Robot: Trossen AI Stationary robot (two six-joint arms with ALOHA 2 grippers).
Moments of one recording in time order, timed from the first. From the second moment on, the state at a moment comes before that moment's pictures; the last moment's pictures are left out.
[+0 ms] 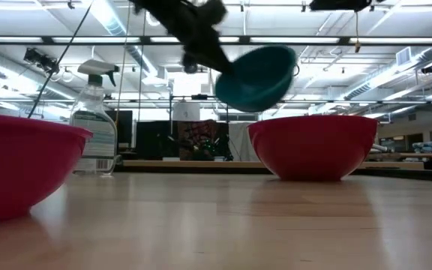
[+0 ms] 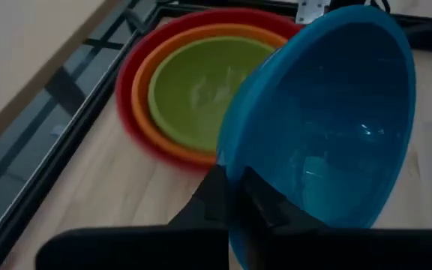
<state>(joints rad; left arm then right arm) 0.19 1.61 1.34 -0.34 -0.12 -0.02 0.49 1.00 0.75 -0.14 0.77 -0.05</state>
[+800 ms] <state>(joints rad) 0.31 2.32 2.15 -0.64 -0.03 0.09 0.48 0.88 0.59 -0.02 0.77 -0.06</state>
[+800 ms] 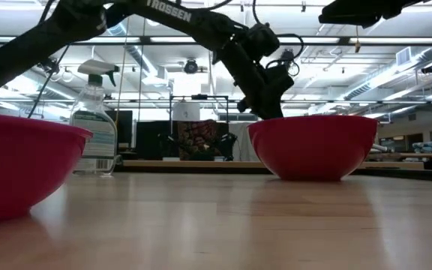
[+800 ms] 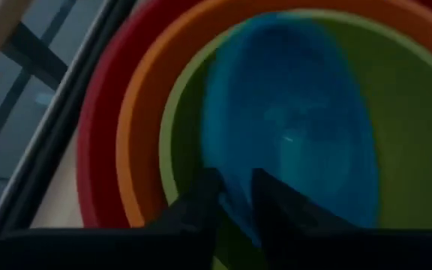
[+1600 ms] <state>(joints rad) 0.07 1.83 1.63 -0.76 -0.08 0.19 0.42 0.88 0.59 -0.19 0.75 0.06</state>
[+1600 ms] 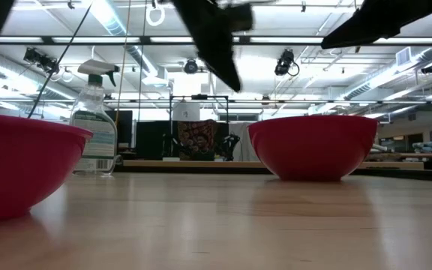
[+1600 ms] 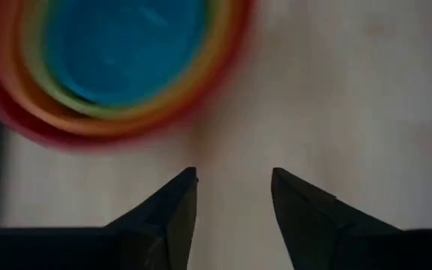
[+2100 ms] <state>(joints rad) -0.25 1.62 1.17 -0.66 0.13 -0.44 0.39 0.91 0.59 -0.19 0.69 0.03</state>
